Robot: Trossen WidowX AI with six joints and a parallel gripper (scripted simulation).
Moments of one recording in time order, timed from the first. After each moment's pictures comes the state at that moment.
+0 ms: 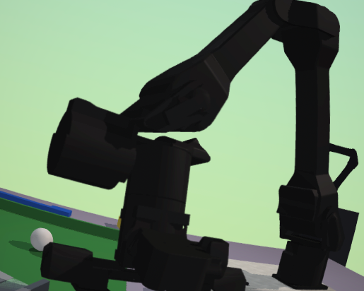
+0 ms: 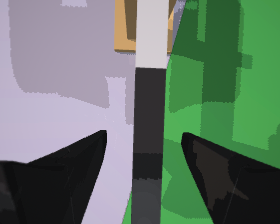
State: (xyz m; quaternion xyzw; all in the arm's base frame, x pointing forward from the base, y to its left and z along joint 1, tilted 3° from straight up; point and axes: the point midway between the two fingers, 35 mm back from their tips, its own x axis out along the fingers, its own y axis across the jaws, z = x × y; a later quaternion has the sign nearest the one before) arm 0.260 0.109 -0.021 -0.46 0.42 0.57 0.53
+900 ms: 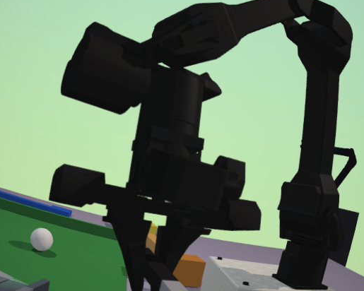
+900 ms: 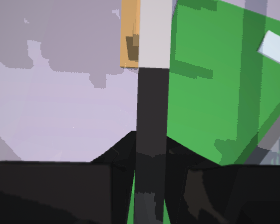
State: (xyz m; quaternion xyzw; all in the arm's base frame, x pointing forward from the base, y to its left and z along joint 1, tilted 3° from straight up) arm 0.262 0.111 0.047 -0.46 0.42 0.57 0.53
